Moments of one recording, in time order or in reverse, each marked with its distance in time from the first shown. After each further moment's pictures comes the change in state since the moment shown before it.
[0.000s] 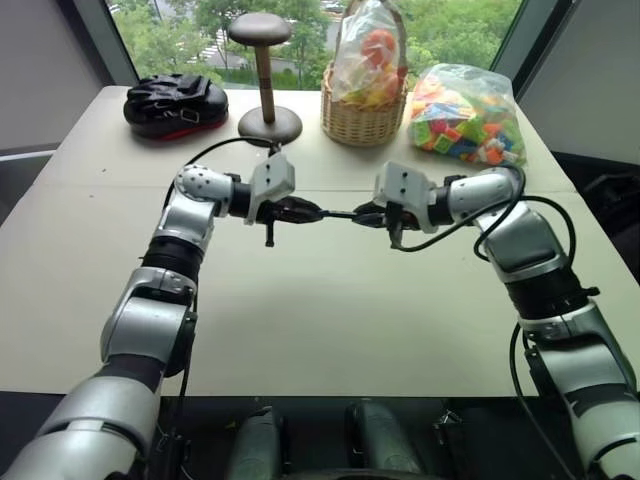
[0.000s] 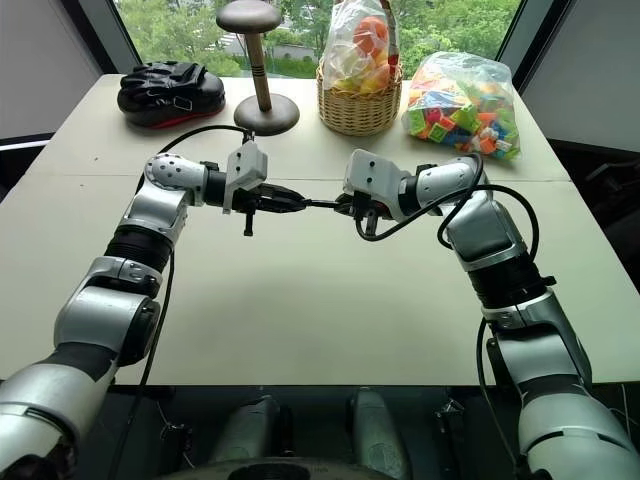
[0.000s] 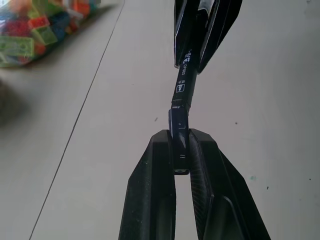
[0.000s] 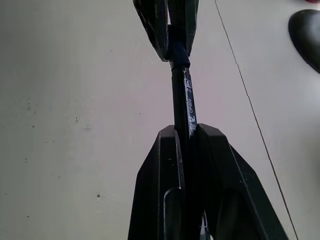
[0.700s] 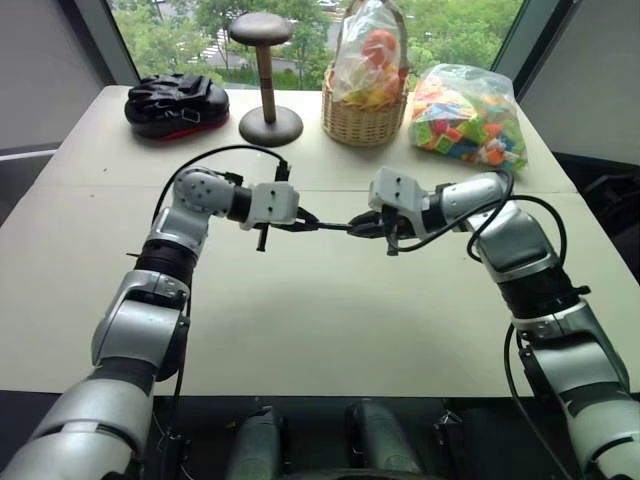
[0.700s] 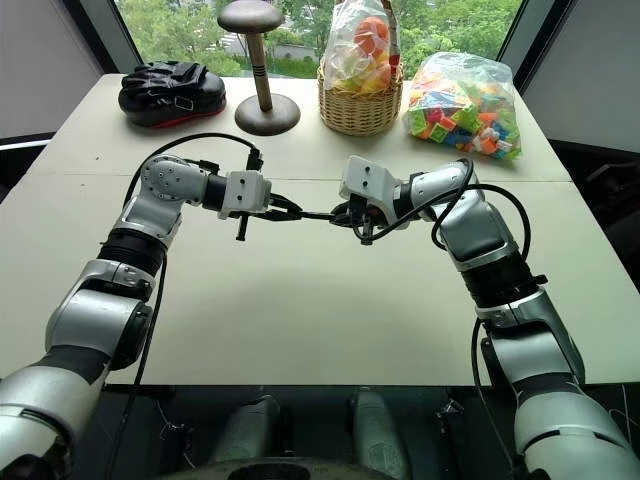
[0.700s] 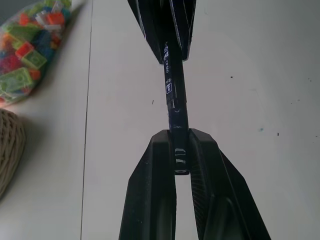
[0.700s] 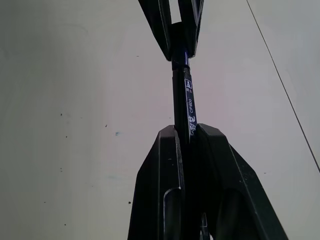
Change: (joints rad) left arm 0.000 0.038 -0.077 0.019 0.162 -0.360 0.045; right arm -0.008 0.032 0.014 0.033 0.030 0.122 0.049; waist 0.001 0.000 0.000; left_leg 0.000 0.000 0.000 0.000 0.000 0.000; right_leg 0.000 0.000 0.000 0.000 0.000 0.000
